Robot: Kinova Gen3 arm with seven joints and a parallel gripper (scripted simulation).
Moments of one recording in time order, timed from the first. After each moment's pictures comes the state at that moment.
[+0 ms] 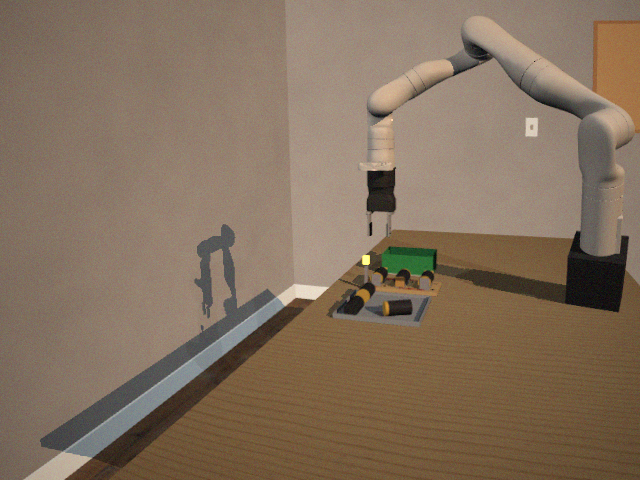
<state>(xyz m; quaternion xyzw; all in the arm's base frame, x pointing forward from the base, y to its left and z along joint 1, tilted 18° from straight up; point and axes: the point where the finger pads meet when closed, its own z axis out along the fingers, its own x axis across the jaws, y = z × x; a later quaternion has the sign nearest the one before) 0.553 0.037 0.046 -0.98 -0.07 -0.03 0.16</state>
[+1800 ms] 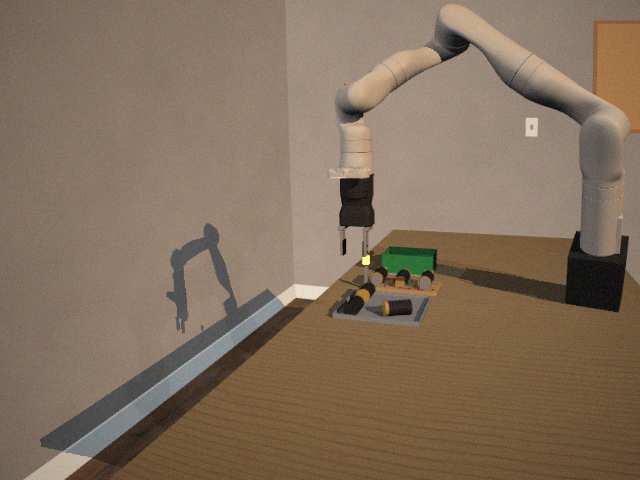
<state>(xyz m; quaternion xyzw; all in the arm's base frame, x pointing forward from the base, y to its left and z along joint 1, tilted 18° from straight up) 0.526 0.244 0.113 -0.98 -0.07 -0.03 0.16</state>
